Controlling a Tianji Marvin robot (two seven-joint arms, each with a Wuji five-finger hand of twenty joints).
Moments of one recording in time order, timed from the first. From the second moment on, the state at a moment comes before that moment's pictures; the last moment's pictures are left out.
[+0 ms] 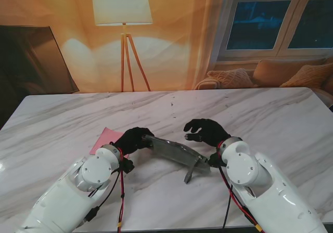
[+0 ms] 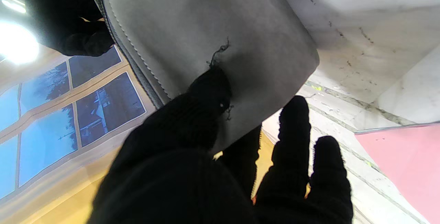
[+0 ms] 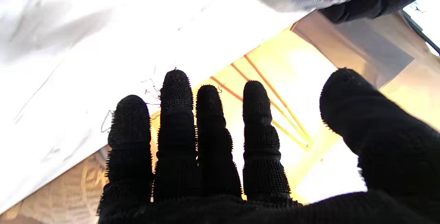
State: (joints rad) left arm 1.32 -1.17 -1.01 -1.40 0.15 0.04 -0.03; right arm -1.44 -1.12 1.17 -1.65 -0.45 0.16 0.09; left_hand 1.12 -0.44 0.56 -0.18 0.78 0.06 0.82 0.55 0.90 0.23 0.49 1.01 0.43 0.39 0.69 0.75 0.05 0.30 0.31 0.99; right_hand 0.35 -0.56 1.03 -0.15 0.56 -0.05 0.51 0.53 0.59 0.09 0.52 0.47 0.66 0.06 0.68 0.45 0.28 0.12 1.24 0.71
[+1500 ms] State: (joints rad) left arm 1.32 -1.20 -1.00 -1.40 0.13 0.11 0.09; right arm -1.51 -1.10 1.19 -1.51 -0.51 0.03 0.05; left_hand 1.08 -0.48 0.72 -0.18 0.78 0.14 0.81 0.64 0.91 0.32 0.68 0.99 0.45 0.46 0.82 0.81 0.11 0.33 0.34 1.09; right_hand 0.47 -0.74 1.19 -0.14 0.48 -0.08 0.54 0.51 0.56 0.01 0.50 0.42 0.51 -0.01 0.42 0.31 0.15 0.00 0.75 0.54
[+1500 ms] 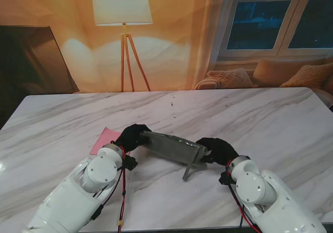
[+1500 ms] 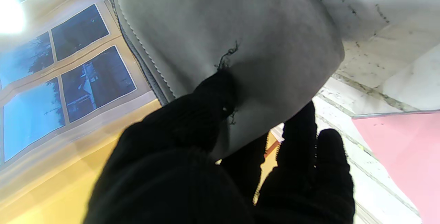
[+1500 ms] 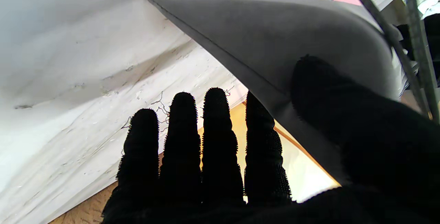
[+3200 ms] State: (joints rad) left arm 1.34 -1.21 -1.04 -1.43 0.19 0.11 0.10; right arm -1.47 -1.17 1.11 -1.41 -0.48 -0.05 -0.26; left_hand 0.91 -0.39 0.70 -0.13 0.63 0.14 0.52 0.46 0.58 0.29 0.44 0.52 0.40 0.43 0.61 0.63 0.11 0.33 0.34 1.11; right_hand 0.72 -0.62 1.08 -0.27 0.84 -0.15 0.88 0.24 1.05 0.04 0.68 0.58 1.04 0.01 1.07 0.49 0.58 0.08 1.55 0.85
